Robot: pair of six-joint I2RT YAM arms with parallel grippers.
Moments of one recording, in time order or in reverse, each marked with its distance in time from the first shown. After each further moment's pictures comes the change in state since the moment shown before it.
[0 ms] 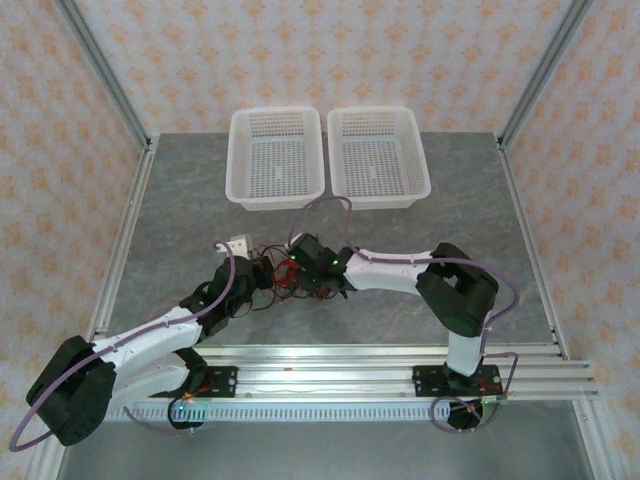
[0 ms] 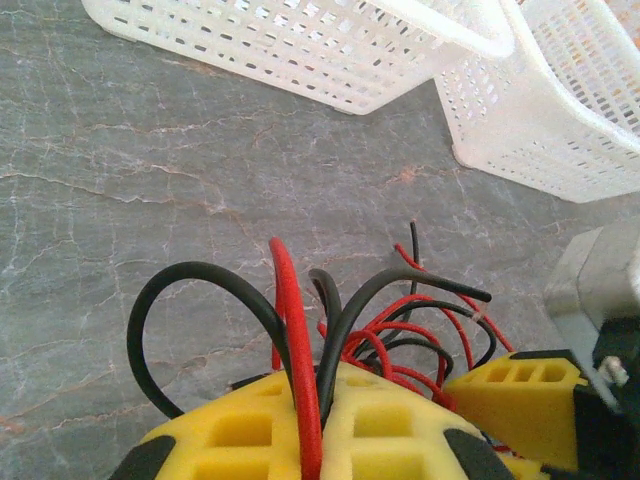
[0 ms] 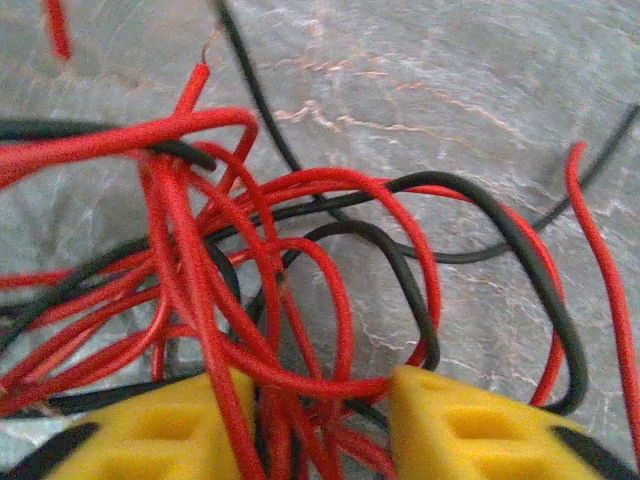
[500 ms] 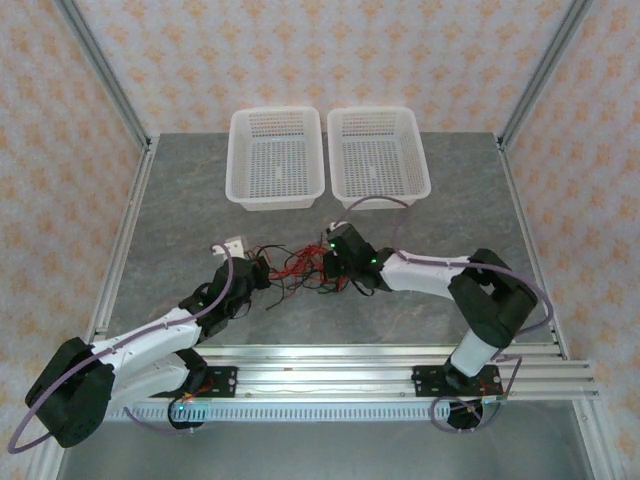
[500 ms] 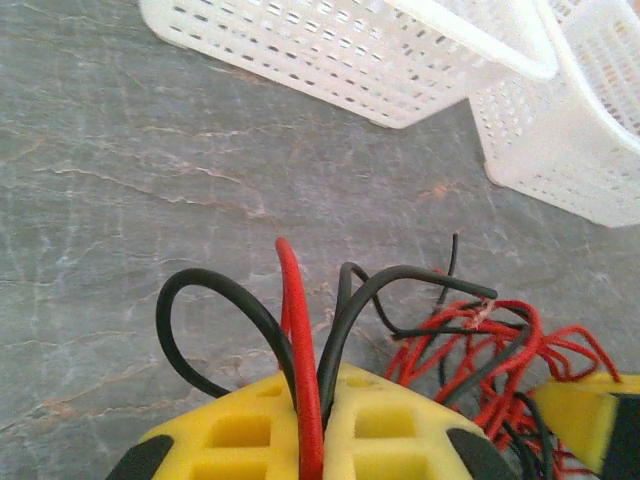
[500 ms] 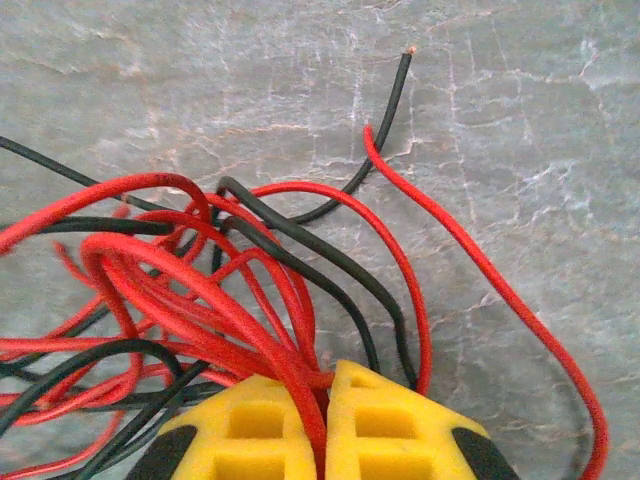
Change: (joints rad) left arm 0.000 -0.011 -0.008 -0.034 -0.074 -0.045; right arm -0.179 -0.209 -0.295 0.274 -0.181 0.343
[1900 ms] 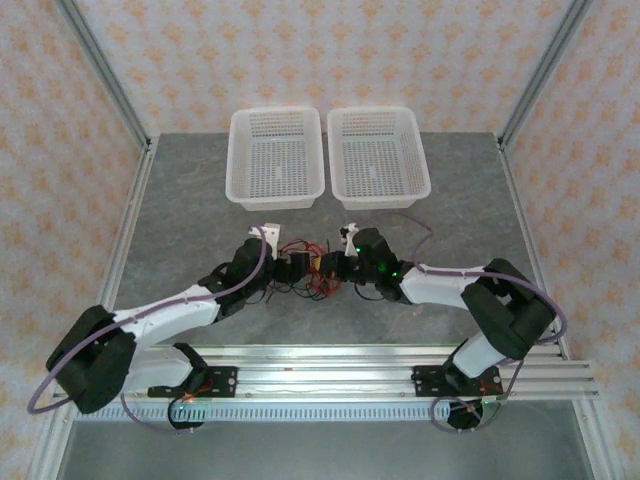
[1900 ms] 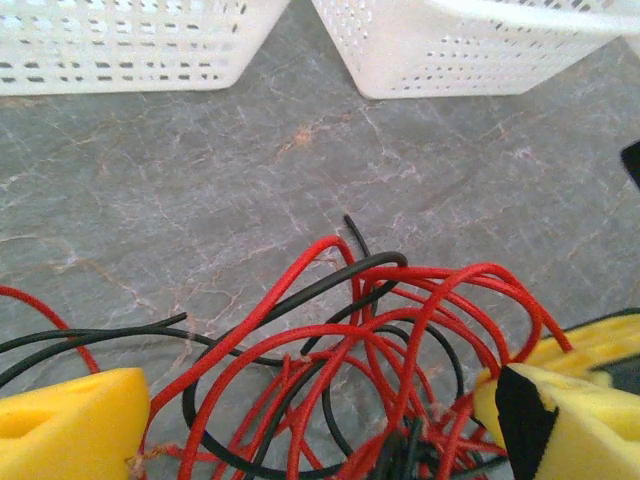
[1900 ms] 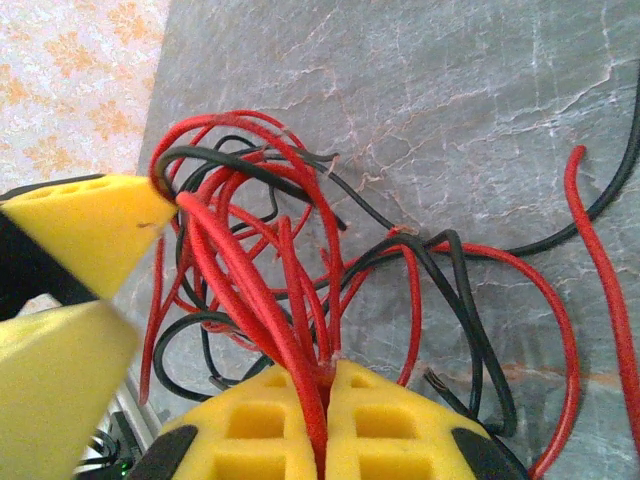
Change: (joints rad) left arm -0.041 0.247 0.199 0.034 0.211 0.315; right arm -0.062 -0.085 -0.194 0.376 -0.355 0.300
